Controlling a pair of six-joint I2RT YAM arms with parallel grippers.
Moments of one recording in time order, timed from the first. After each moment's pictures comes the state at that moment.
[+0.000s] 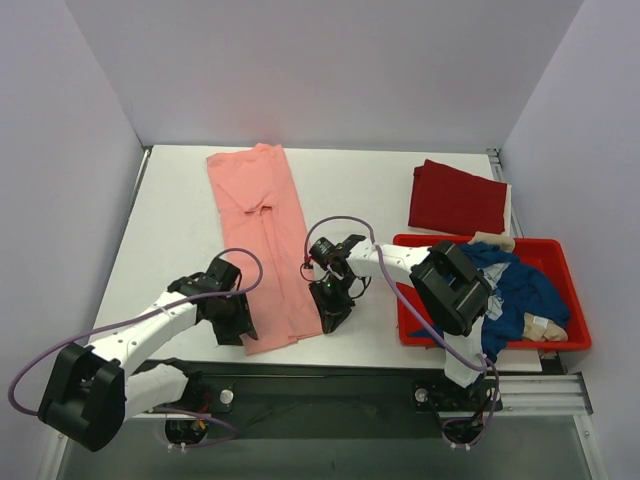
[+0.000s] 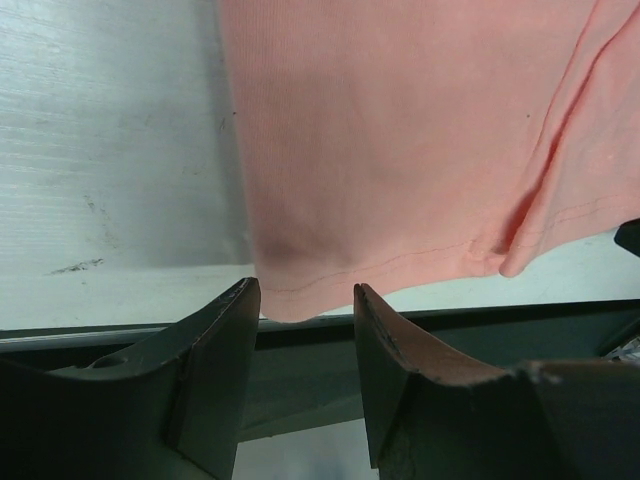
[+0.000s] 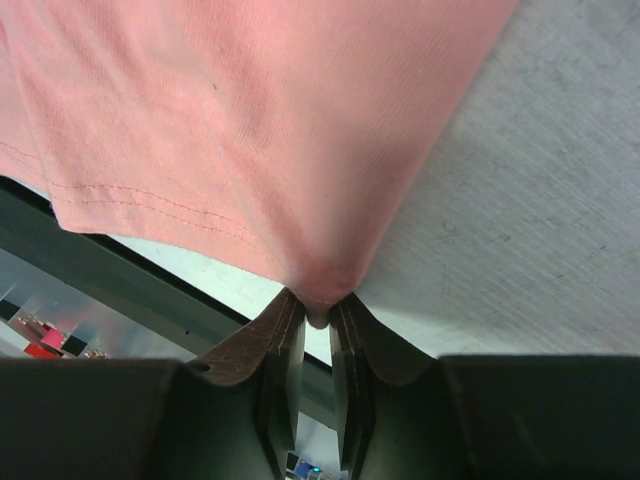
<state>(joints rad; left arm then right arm) -0.46 1.11 0.56 -0.78 0.15 -0.80 0.83 1.93 1.20 -0.77 -0.39 0.38</state>
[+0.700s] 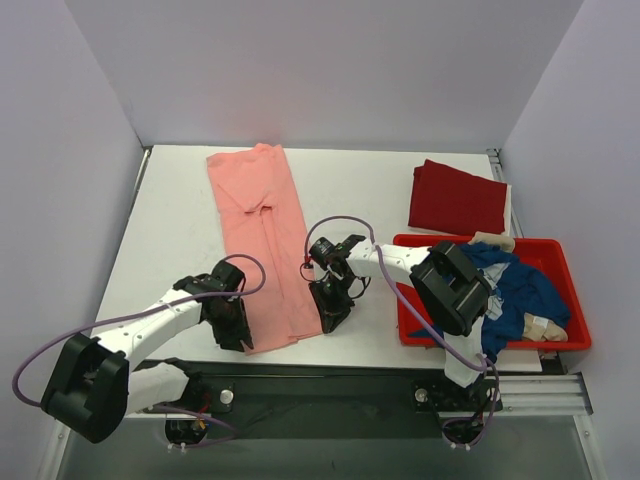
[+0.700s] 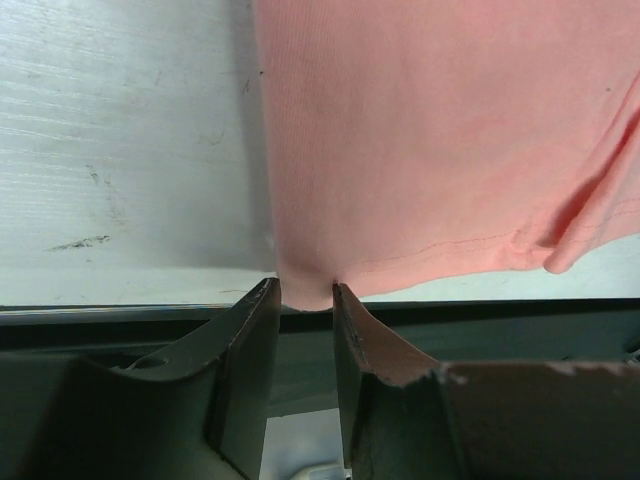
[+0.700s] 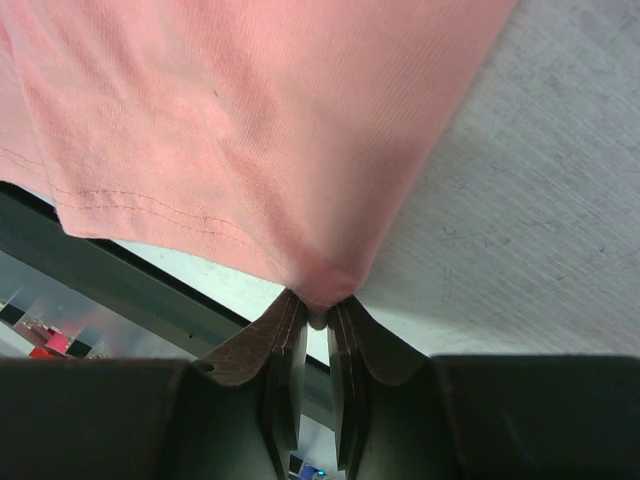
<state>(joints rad) -0.49 1.15 0.56 -0.82 0.16 -0.81 0.83 1.93 1.20 -0.76 -0.38 0.39</state>
